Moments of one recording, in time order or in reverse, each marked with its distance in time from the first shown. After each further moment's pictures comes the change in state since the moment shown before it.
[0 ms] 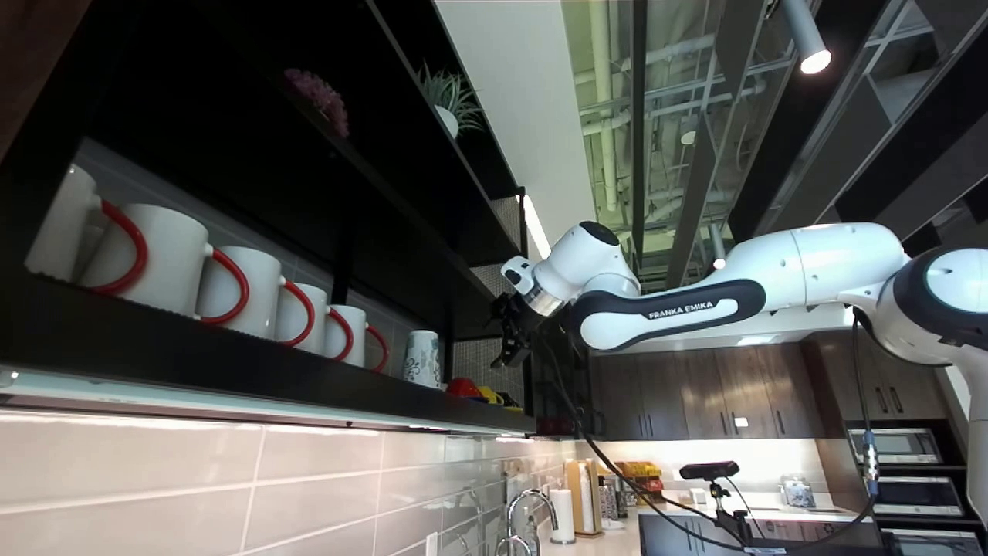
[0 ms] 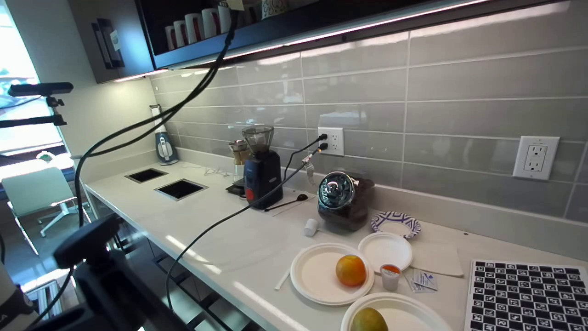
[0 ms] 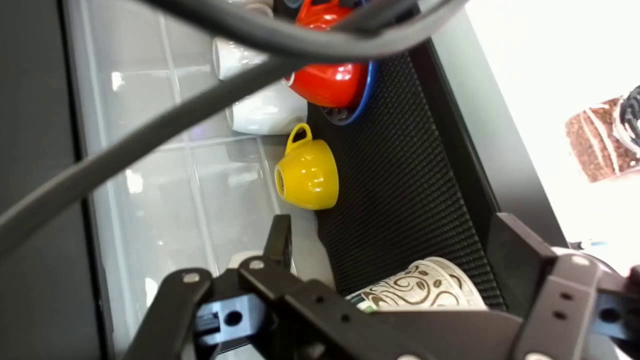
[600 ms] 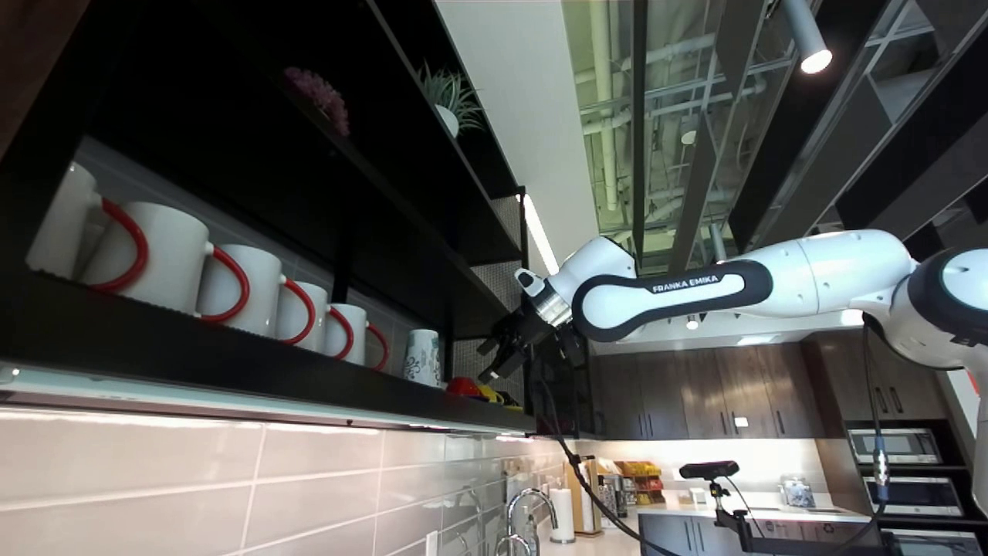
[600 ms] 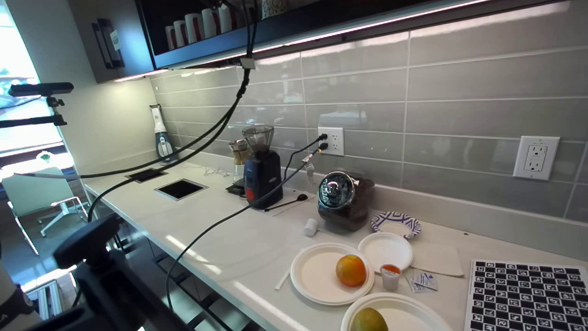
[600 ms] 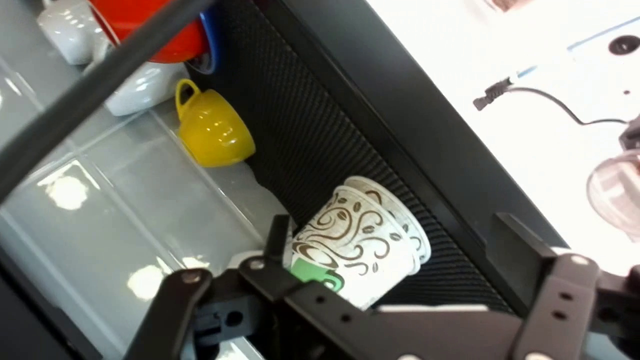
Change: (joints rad) arm 0.079 -0.045 -0.066 -0.118 0.519 0.094 -0.072
